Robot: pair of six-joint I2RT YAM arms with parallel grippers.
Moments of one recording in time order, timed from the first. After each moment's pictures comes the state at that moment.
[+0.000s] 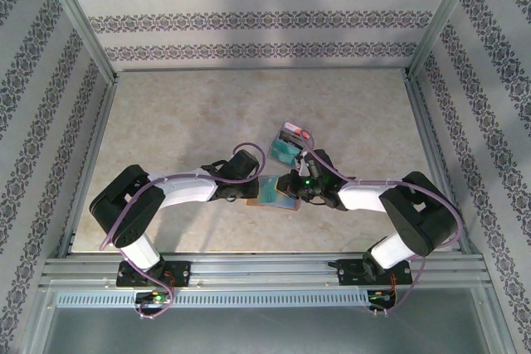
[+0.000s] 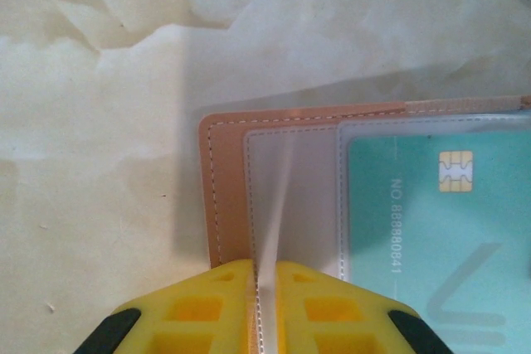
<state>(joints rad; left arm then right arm) -0.75 1.67 0.83 -0.20 0.02 -0.67 0.57 1.53 0.50 0.29 -0.50 1.02</state>
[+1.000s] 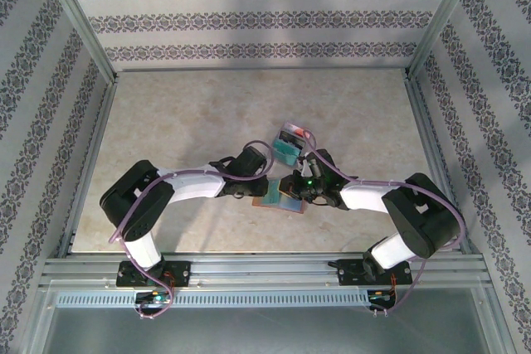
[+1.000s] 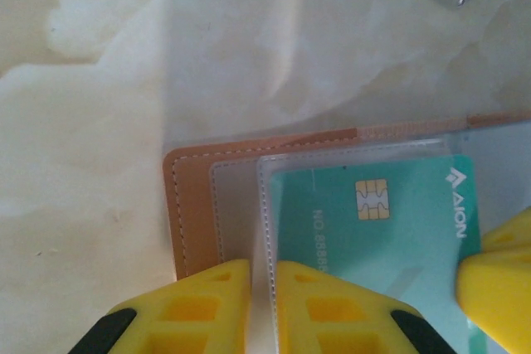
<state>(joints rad) -0.76 1.74 0.91 -0.19 0.10 -0.63 0.55 1.51 0.50 0.23 -0.51 1.01</state>
